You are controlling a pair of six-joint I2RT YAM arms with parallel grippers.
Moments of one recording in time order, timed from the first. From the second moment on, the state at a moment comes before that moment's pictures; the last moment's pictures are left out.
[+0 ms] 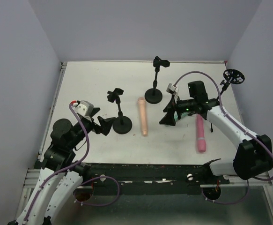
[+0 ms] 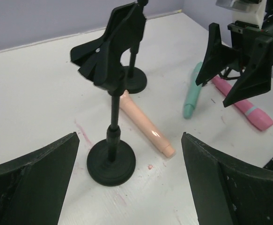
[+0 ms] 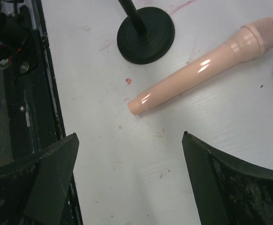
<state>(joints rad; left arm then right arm) -0.38 0.45 0.71 -0.30 0.31 -0.15 0.28 1.33 0.94 -0.43 -0.98 -0.37</state>
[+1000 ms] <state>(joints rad) -0.38 0.20 0.57 -0.34 0.03 -0.08 0.74 1.83 1.17 -0.24 -0.03 0.25</state>
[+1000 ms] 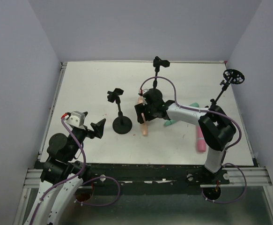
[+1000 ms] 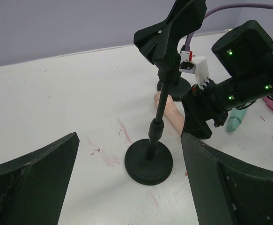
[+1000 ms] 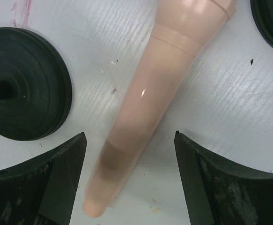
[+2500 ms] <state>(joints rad) -0.38 0.13 0.54 -0.32 0.06 -0.10 0.67 1.61 1.20 -0.28 -0.11 0.14</state>
